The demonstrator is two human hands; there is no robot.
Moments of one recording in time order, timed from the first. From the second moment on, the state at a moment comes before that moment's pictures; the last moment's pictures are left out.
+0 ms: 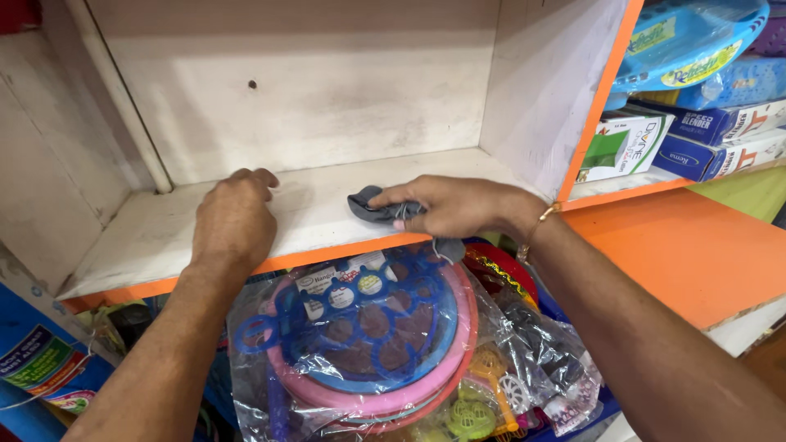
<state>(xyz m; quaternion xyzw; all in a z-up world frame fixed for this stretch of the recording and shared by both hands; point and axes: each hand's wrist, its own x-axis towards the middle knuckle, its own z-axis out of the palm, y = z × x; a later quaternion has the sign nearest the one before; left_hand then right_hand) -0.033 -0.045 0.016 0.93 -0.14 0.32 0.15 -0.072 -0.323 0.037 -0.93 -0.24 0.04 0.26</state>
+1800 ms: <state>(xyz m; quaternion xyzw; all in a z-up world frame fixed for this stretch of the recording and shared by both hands) -0.031 -0.093 0.009 0.93 -0.11 0.29 0.21 -0.027 -0.319 -0.025 -0.84 -0.45 -0.23 0.20</state>
